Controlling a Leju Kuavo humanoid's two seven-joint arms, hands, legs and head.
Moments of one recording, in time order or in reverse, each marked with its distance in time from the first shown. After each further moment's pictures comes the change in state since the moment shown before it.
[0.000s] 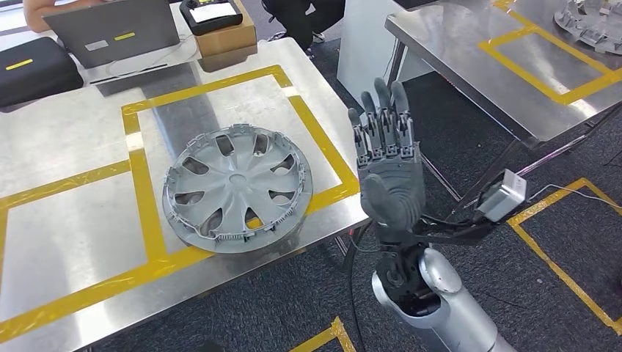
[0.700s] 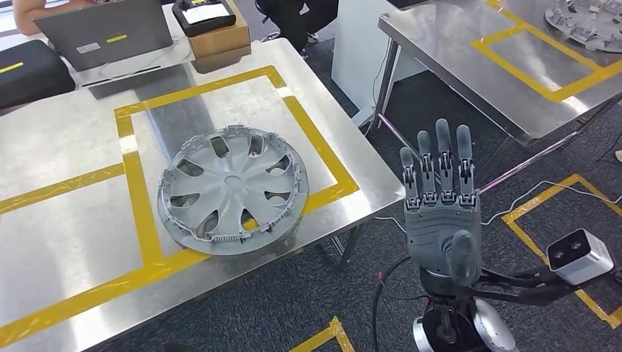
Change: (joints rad) left arm -0.001 0.066 0.125 0.000 0.164 -0.010 -0.065; right arm 0.294 -0.089 -0.131 -0.236 -0.082 0.095 -0.025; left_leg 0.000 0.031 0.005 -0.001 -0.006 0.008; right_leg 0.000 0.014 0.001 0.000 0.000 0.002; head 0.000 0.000
